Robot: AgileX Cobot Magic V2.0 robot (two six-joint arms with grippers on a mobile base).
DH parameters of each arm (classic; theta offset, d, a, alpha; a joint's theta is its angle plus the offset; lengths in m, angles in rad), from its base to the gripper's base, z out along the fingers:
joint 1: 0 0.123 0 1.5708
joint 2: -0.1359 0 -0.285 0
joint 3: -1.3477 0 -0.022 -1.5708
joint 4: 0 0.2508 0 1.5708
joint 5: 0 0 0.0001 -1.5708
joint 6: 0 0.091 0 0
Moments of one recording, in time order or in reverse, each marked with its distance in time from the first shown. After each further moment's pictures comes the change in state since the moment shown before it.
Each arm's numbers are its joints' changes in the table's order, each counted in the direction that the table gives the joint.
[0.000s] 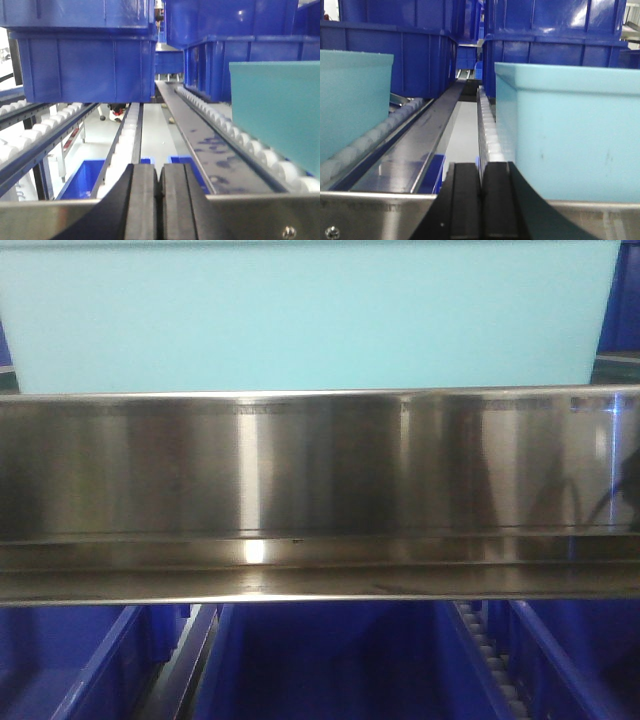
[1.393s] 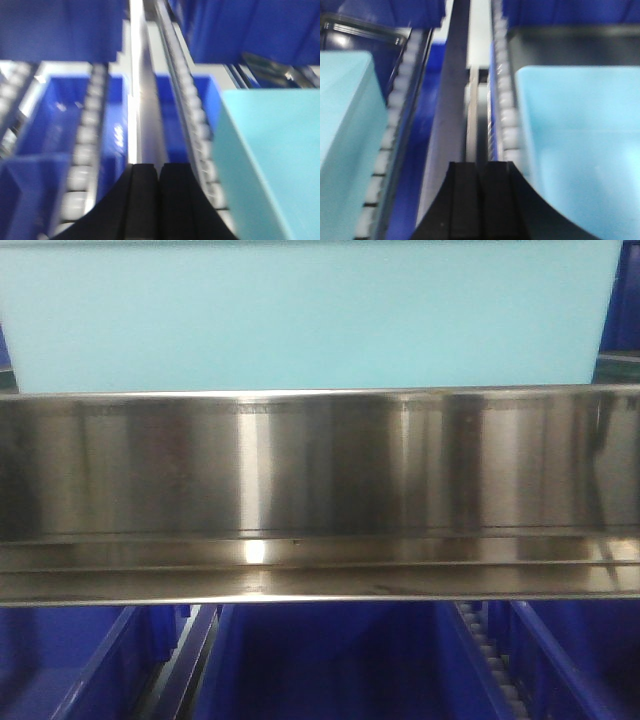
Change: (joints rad) left arm -0.040 -1.088 1.064 -0.081 -0.503 -0.019; right arm 0.047 -1.093 1.120 0.095 -0.697 -0.007
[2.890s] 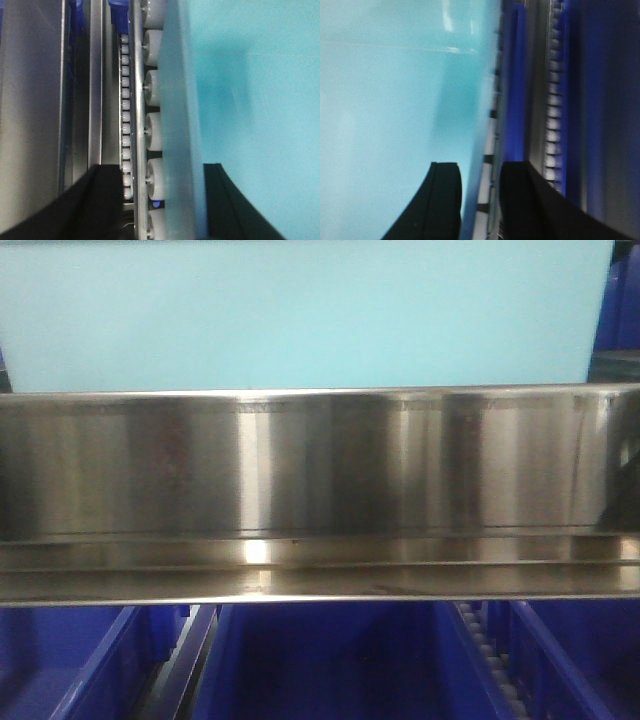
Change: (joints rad) left arm -0.209 -0.524 0.405 0.092 -0.458 -0.333; right arm 0.313 -0.539 0.370 -0.065 -0.279 0.265
